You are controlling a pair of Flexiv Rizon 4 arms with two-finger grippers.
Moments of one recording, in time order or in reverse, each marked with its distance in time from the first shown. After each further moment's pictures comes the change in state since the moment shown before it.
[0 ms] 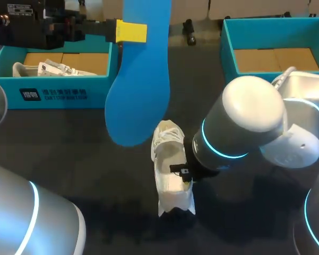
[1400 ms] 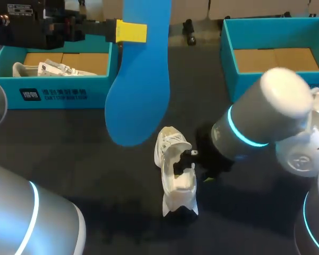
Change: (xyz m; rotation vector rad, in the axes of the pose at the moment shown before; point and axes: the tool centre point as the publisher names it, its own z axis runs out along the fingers) left arm 0.000 0.000 0.000 0.000 0.000 0.000; right arm -0.009 0.010 0.000 0.066 0.188 0.072
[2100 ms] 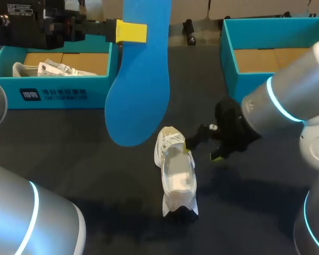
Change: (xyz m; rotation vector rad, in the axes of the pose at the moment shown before) left arm 0.000 0.000 0.000 0.000 0.000 0.000; right arm 0.003 0.039 -0.062 -0.050 0.194 0.007
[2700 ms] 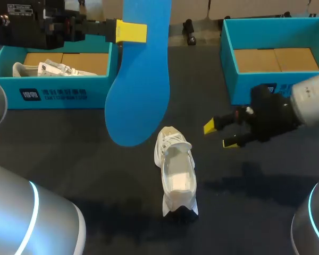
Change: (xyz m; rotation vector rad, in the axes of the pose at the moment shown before) left arm 0.000 0.000 0.000 0.000 0.000 0.000; right arm -0.003 0.014 -0.066 -0.019 0.325 0.030
